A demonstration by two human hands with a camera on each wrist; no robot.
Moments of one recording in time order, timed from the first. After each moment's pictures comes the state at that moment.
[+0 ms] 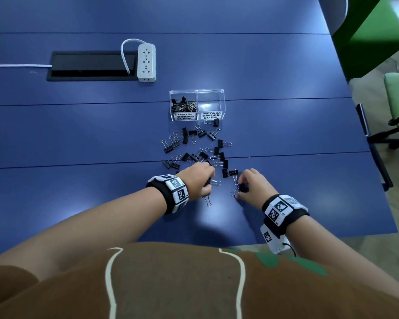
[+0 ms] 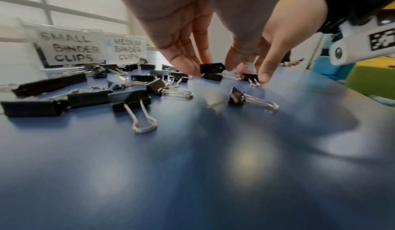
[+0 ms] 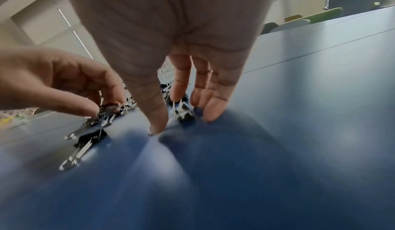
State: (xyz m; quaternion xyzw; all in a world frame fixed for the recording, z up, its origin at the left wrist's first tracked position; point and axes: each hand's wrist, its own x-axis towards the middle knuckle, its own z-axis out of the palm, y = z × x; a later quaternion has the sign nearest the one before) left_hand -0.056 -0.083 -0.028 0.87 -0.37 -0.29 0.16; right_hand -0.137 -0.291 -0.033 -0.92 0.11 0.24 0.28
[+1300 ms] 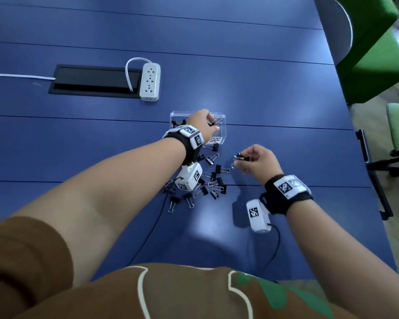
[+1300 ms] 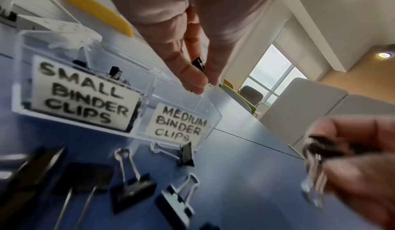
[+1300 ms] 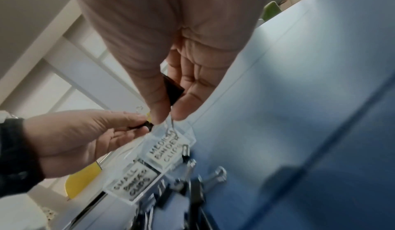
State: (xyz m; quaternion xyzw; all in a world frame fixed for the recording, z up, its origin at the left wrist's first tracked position) left_hand 0.105 -0.156 0.019 0.90 -0.04 -0.18 0.41; right_hand -0.019 -0.318 0.014 -0.81 0.22 0.11 0.54
